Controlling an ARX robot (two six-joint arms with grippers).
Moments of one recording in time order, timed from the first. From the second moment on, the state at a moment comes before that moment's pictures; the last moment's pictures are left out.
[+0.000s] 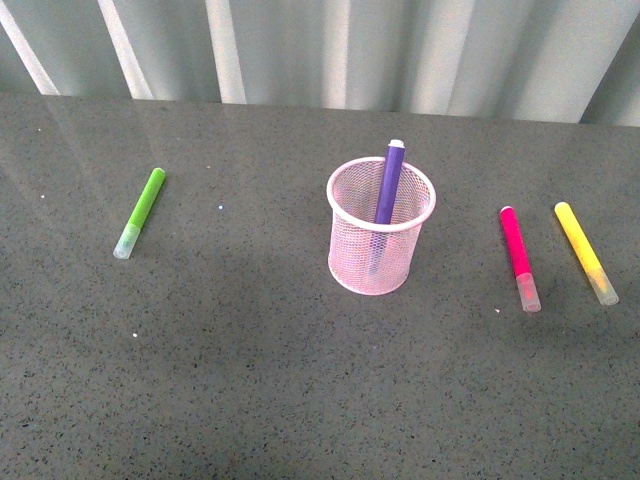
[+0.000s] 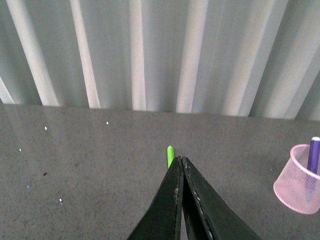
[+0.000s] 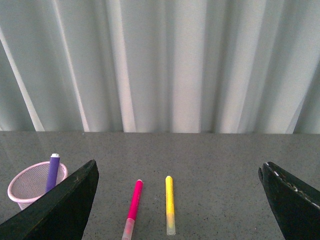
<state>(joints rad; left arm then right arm) 0.00 0.03 0.02 0.01 0.00 -0.01 0.00 0.00 0.02 0.00 0.00 0.00</state>
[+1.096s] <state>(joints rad) 0.00 0.00 0.02 0.00 0.00 0.00 -0.19 1.32 0.86 0.09 0.16 0.12</state>
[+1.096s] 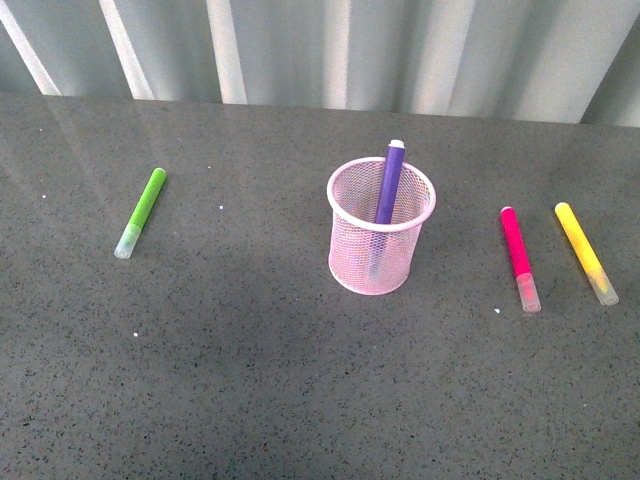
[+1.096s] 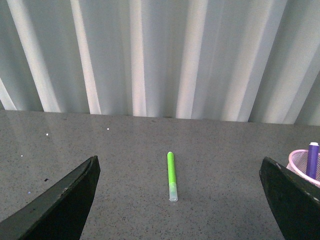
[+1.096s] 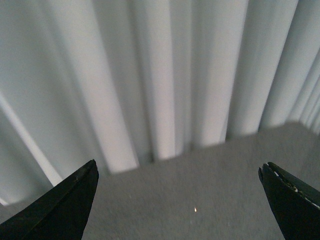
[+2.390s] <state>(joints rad) 0.00 0.00 0.02 0.00 0.00 0.00 0.13 2.17 1.18 0.03 0.05 0.26</state>
